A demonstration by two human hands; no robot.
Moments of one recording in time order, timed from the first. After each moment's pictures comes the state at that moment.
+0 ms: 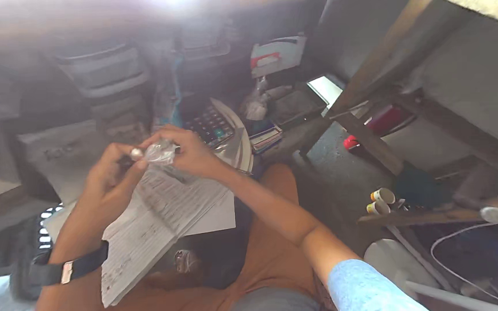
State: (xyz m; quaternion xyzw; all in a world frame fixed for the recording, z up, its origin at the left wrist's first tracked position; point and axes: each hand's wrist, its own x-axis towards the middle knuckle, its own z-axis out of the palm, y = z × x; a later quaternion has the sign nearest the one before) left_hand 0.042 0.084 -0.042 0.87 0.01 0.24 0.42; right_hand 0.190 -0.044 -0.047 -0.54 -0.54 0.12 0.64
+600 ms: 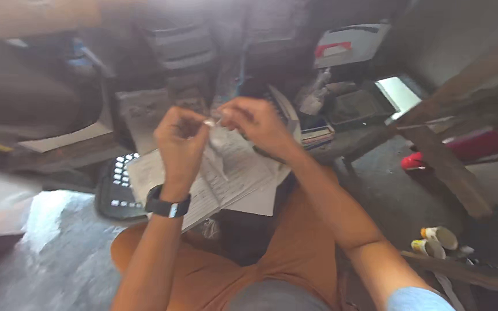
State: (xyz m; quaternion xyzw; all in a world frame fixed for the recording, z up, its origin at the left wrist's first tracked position) left_hand 0.055 0.046 -0.034 0.80 0.10 0.44 0.39; right_hand 0.207 -0.065 -0.013 -0.59 -0.59 0.12 0.54
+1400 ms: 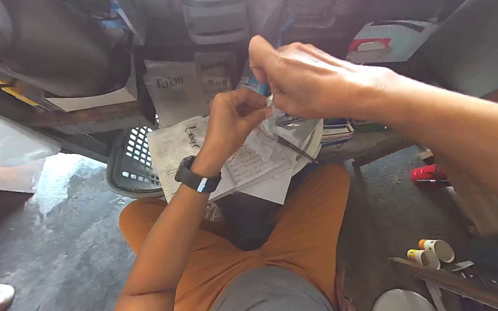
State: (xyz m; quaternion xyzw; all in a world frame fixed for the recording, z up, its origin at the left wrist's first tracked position) left_hand 0.070 0.035 -0.022 0.81 0.10 0.32 0.47; right_hand 0.204 -0.073 0.092 -0.66 -0.75 0.05 0.07
